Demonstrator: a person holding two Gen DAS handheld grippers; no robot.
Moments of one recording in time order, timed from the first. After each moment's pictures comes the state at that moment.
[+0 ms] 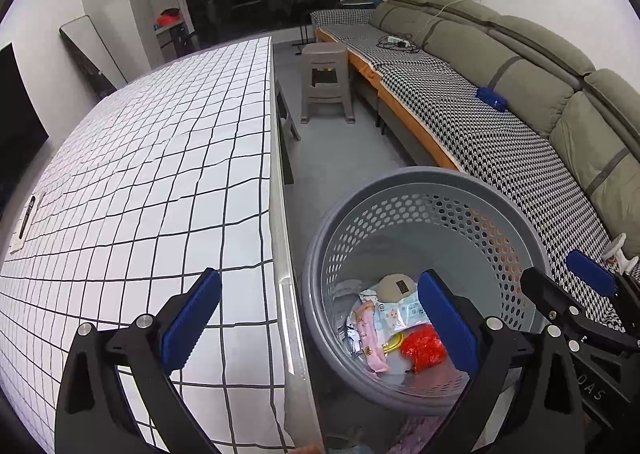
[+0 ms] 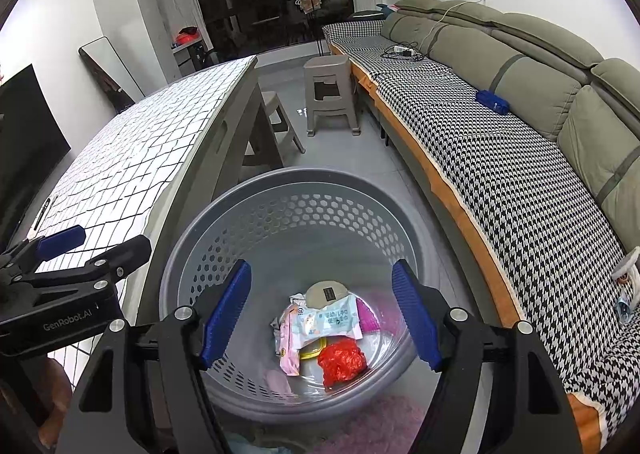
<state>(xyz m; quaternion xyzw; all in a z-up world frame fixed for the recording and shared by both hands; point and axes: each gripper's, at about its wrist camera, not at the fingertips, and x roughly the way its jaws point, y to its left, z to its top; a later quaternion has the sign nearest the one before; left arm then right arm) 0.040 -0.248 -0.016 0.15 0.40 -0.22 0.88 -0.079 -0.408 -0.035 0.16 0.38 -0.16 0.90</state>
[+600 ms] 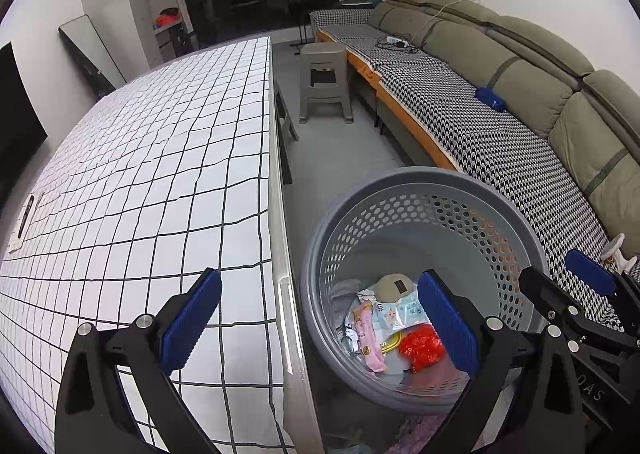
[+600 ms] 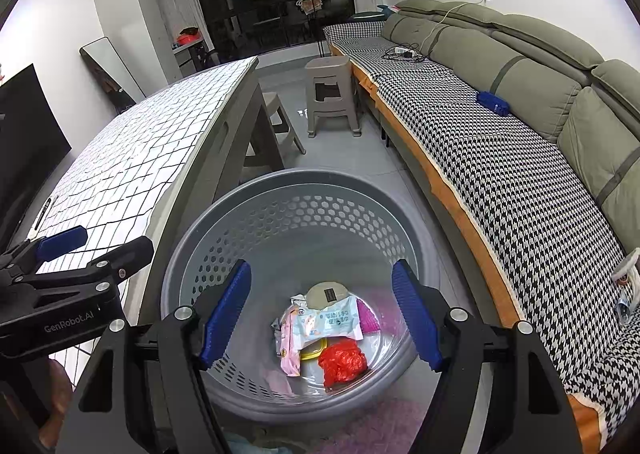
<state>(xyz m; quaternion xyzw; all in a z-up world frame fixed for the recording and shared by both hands) 0.040 -0.246 -0.015 0.15 0.40 -0.23 0.88 -0.078 -0.405 -0.035 0.16 0.38 -0.16 0.90</state>
